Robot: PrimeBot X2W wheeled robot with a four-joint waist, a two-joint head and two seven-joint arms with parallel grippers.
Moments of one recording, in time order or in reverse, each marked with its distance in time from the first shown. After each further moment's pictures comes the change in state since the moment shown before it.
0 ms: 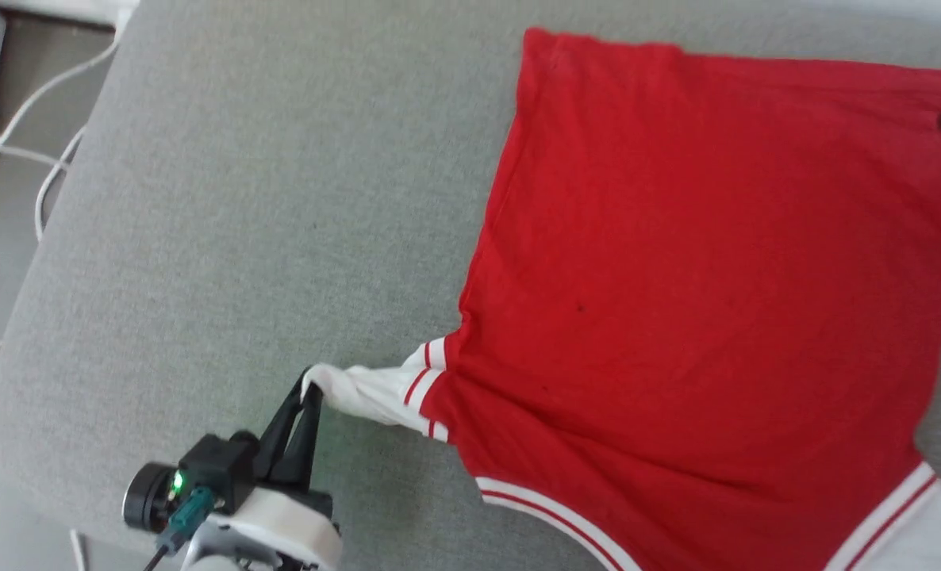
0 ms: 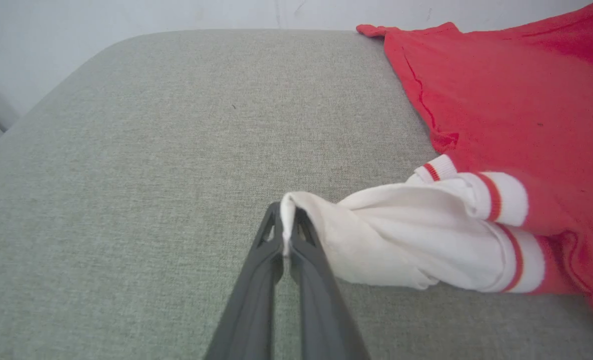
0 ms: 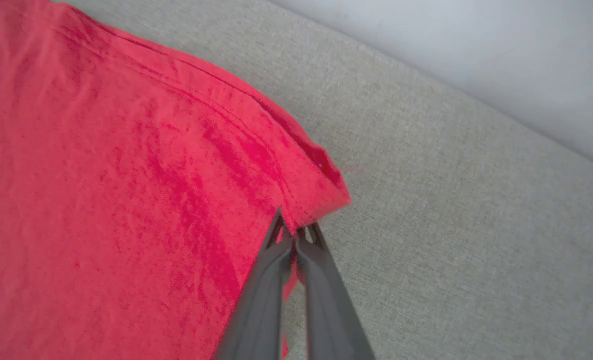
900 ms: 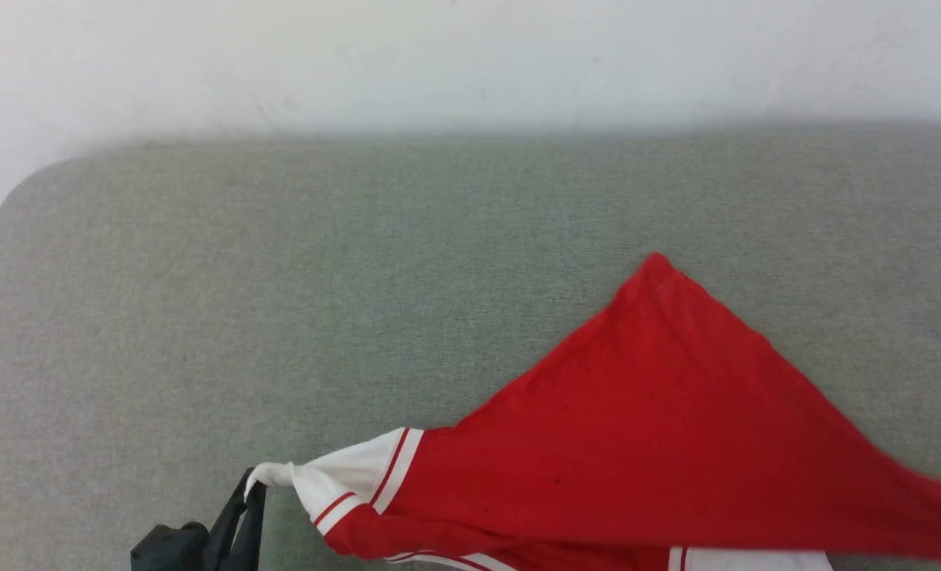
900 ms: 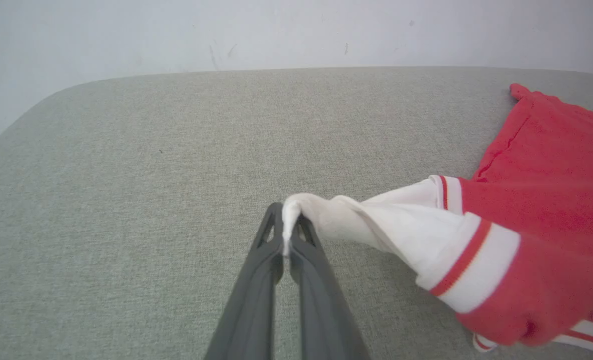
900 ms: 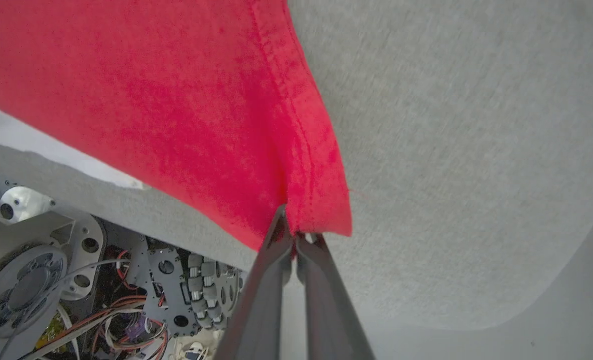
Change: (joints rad) left arm 0.218 0.066 0.057 -0.043 -0.037 0.053 0.029; right arm 0.855 -0.535 0.147 -0.606 0.346 0.000 -0.143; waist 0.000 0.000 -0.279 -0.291
